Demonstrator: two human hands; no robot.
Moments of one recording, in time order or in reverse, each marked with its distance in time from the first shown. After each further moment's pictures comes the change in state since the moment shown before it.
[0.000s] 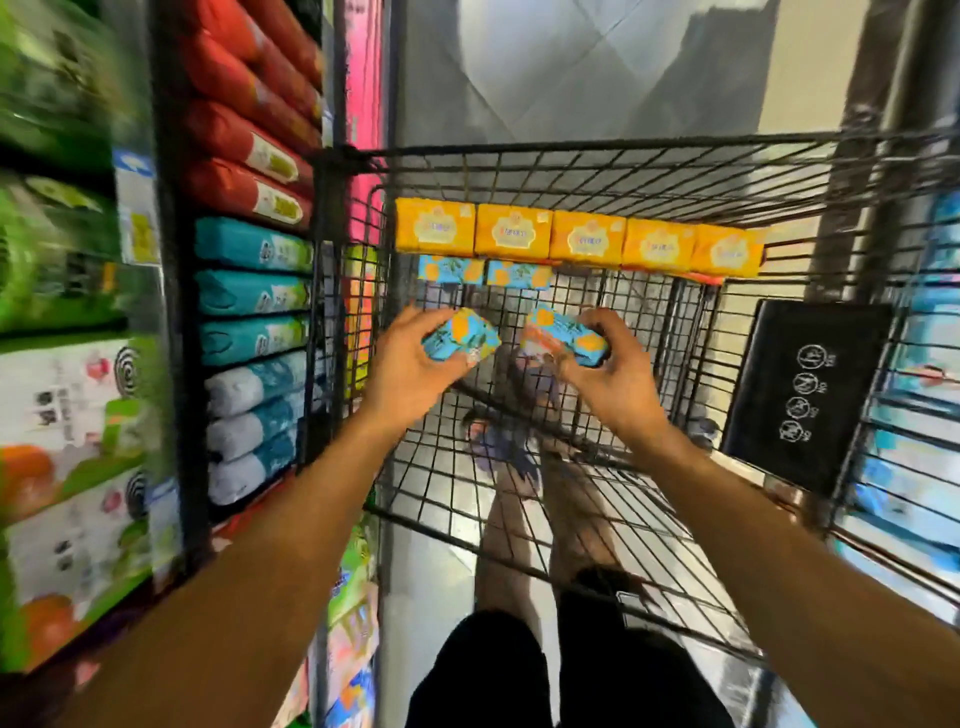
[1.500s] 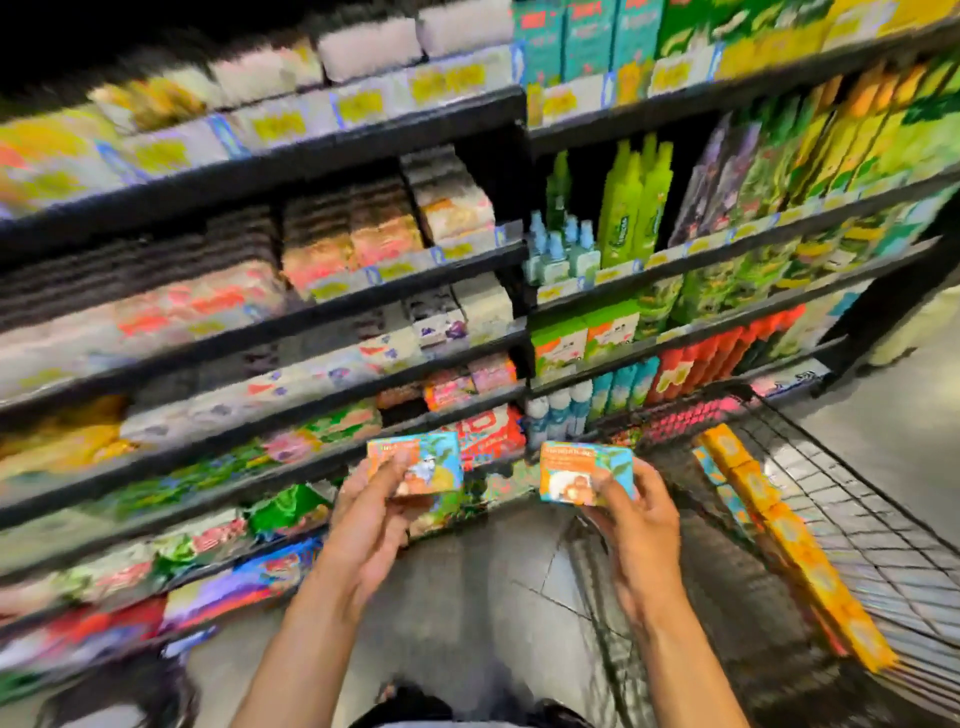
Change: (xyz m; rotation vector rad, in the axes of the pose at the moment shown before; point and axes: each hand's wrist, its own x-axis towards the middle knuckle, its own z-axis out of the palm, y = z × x) left_hand -0.671 0.054 0.041 -1.591 1.252 -0.018; right_hand -0.445 -0.134 -0.048 0.393 -0.766 -0.231
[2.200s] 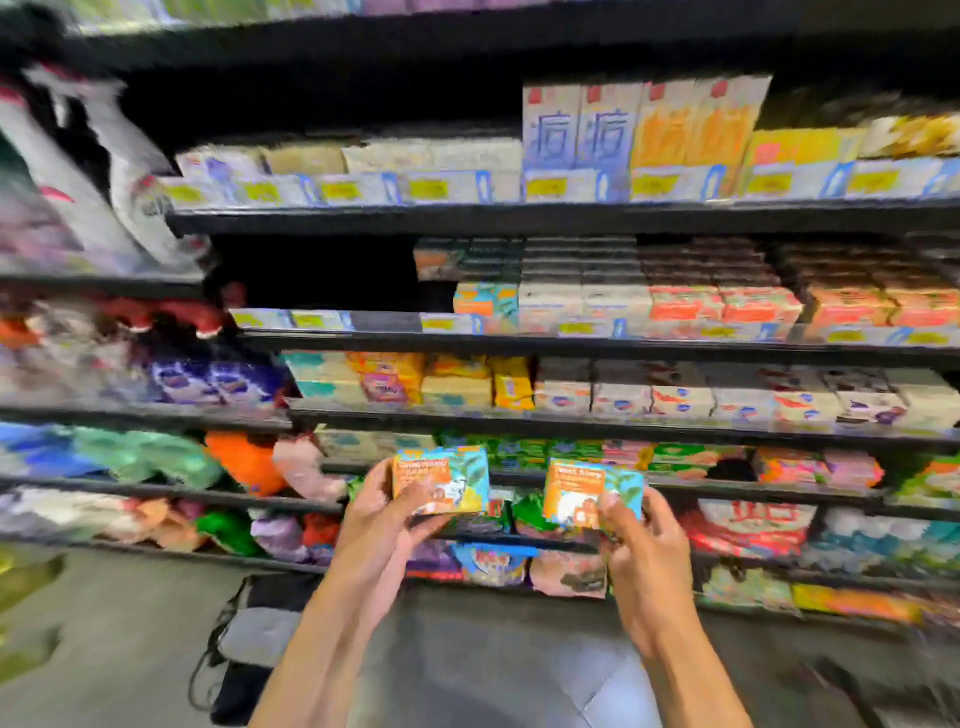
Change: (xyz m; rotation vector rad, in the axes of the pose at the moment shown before) left_hand -0.099 0.195 -0.494 -0.099 0.224 0.307; right_hand -0.277 0.217 0.405 -0.120 -0.461 0.096
